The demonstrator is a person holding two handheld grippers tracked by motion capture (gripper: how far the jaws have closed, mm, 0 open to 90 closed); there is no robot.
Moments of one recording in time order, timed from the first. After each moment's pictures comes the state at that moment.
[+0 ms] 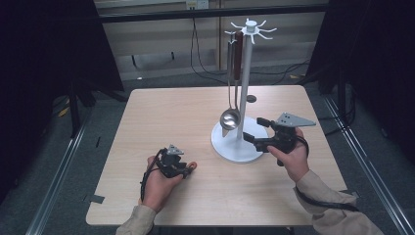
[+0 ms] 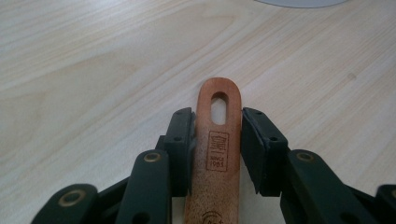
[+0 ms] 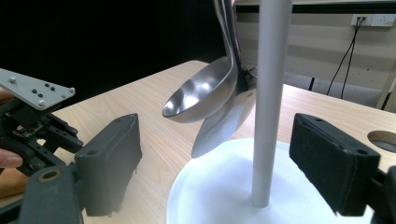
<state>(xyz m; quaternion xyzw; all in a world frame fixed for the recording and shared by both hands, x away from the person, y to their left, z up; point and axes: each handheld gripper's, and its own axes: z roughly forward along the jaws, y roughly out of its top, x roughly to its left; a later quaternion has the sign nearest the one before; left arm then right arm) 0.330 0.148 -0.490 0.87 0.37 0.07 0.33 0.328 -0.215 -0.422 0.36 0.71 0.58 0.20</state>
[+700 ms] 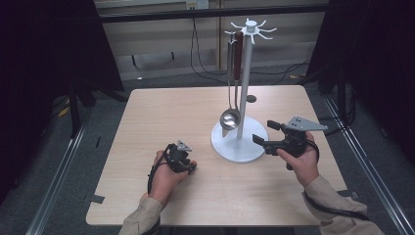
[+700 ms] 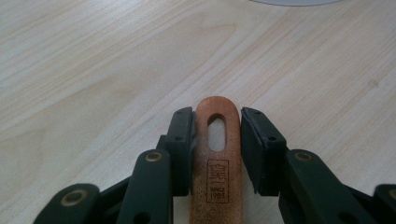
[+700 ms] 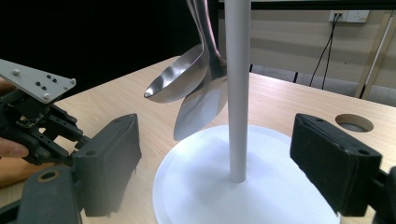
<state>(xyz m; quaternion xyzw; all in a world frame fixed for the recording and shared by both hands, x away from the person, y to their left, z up) 0.341 0.128 -0.486 0.89 0.35 0.09 0.29 0.314 -0.236 -0.425 0.38 0.70 0.57 0.22</state>
